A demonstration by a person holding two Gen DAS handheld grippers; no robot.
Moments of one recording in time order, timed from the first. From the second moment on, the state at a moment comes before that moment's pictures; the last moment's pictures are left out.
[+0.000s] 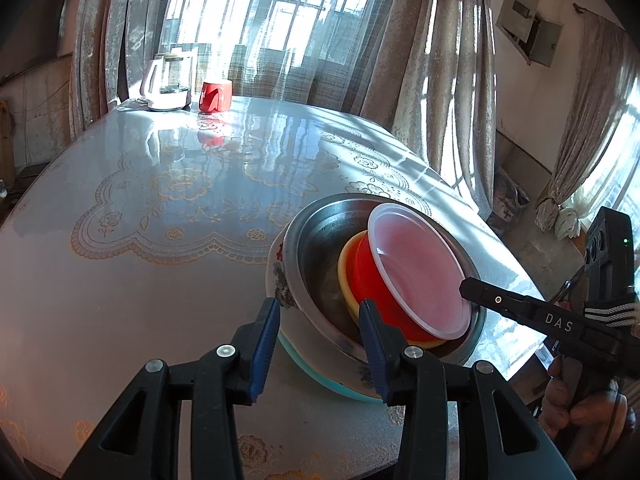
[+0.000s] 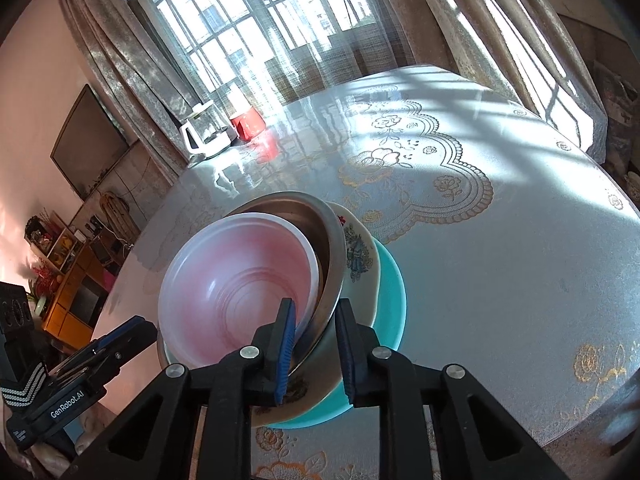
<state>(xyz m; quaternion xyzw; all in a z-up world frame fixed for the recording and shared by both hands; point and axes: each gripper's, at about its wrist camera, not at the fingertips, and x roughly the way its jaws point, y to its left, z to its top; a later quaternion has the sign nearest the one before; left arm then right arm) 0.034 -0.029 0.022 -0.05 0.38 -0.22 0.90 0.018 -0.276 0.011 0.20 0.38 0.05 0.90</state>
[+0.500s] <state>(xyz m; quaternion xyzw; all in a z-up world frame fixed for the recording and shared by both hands) 0.027 -0.030 0.026 -0.05 0.37 -0.20 0.91 0.015 -0.269 0.011 0.18 0.39 0.05 0.90</state>
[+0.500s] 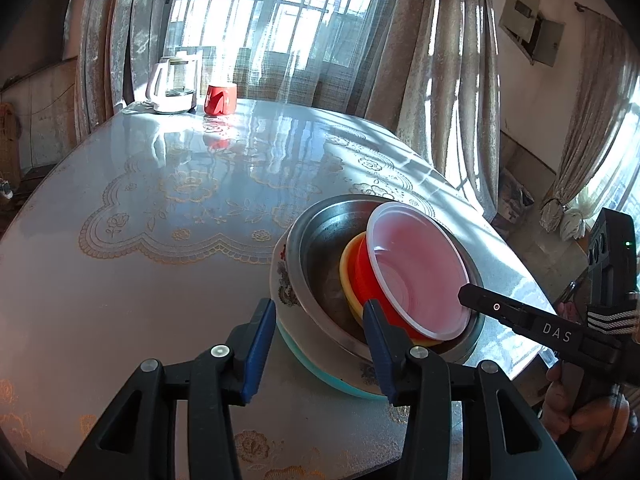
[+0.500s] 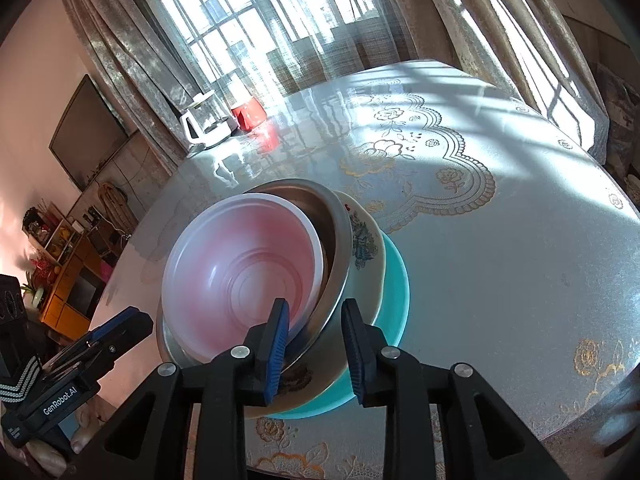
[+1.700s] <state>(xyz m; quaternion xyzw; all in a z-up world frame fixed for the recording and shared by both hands) 0.010 -0.035 0.031 0.00 0.33 -0.12 0.94 -0.014 -0.205 0.033 0.03 0.31 -0.02 0.95</state>
